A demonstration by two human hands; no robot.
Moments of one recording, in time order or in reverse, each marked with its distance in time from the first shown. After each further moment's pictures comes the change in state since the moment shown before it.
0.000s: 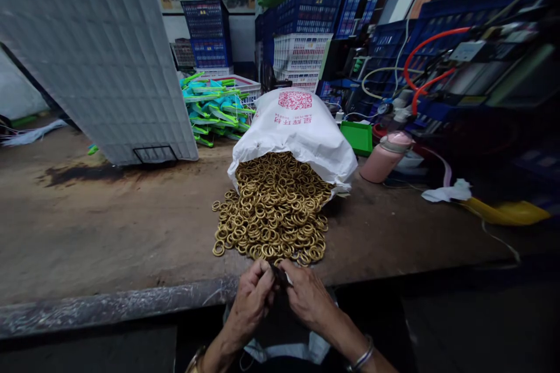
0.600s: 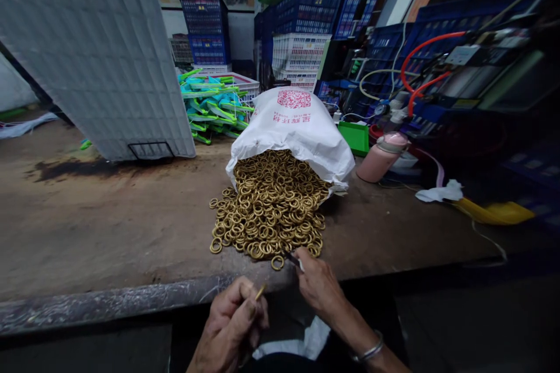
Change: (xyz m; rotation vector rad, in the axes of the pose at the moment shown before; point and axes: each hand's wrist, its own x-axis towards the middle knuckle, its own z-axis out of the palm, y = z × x) left_hand -0.047 0.029 -0.006 -0.210 -0.001 -0.029; right_hand -0.003 0.013 -0.010 -0.139 0.204 0.147
